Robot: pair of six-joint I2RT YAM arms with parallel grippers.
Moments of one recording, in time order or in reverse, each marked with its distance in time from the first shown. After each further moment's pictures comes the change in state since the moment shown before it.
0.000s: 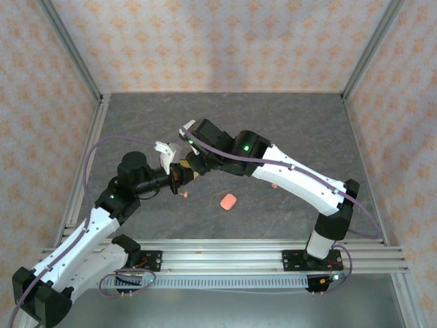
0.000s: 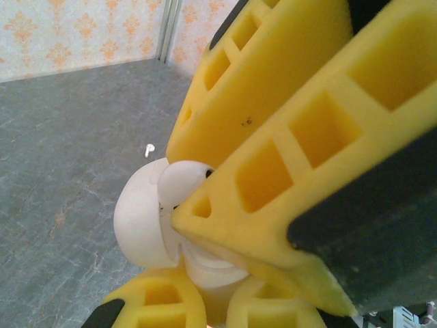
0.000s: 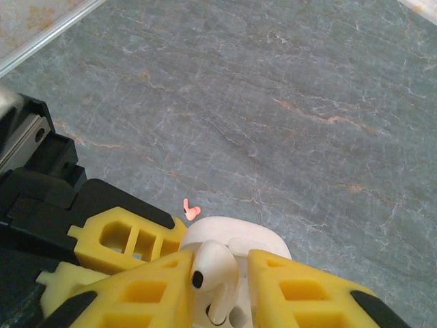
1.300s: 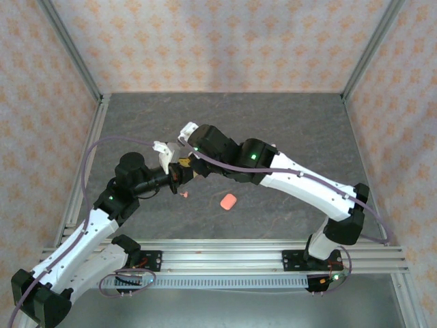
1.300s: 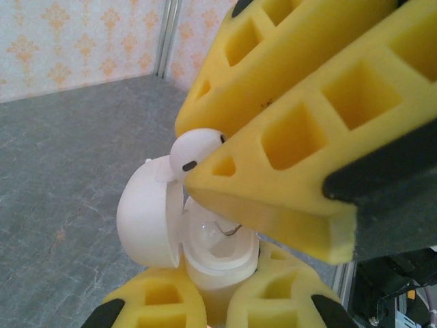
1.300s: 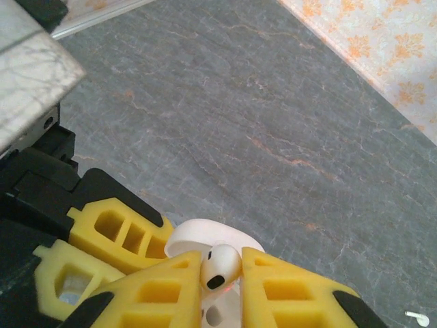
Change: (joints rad) left arm 0.000 -0.014 0.000 0.031 -0.002 0.000; right arm 0.043 -0.077 -0.095 0.118 0.114 -0.188
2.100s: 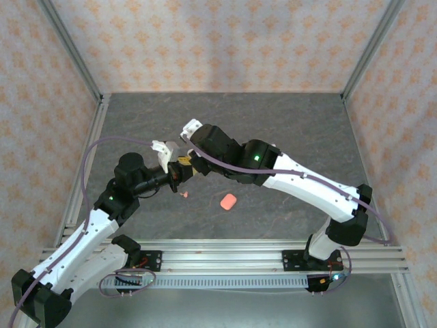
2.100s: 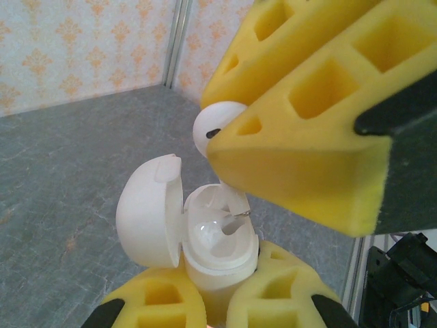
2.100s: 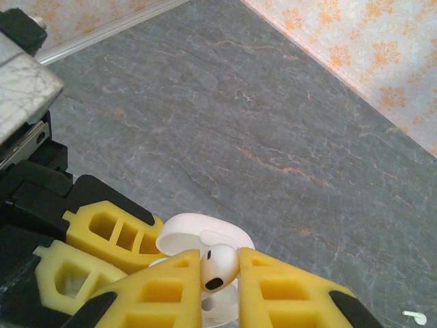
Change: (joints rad) left arm 0.000 -0.004 -0.008 0.035 -0.023 0.000; right arm 0.005 -0.030 -0.020 0.041 0.052 0.032
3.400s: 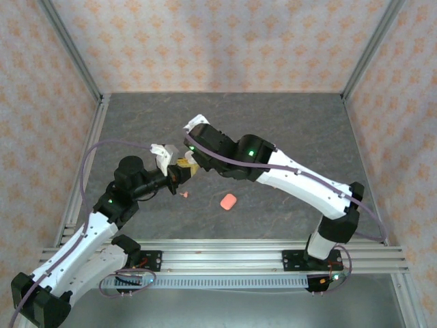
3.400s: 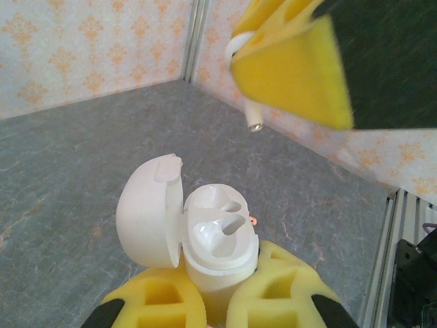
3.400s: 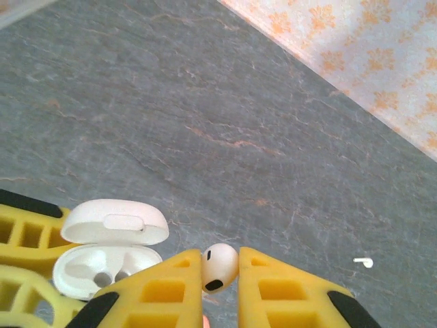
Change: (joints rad) left arm 0.000 -0.031 -0.035 -0.023 -0.053 0.052; right arm 0.000 0.065 0.123 -0.171 0.151 0.105
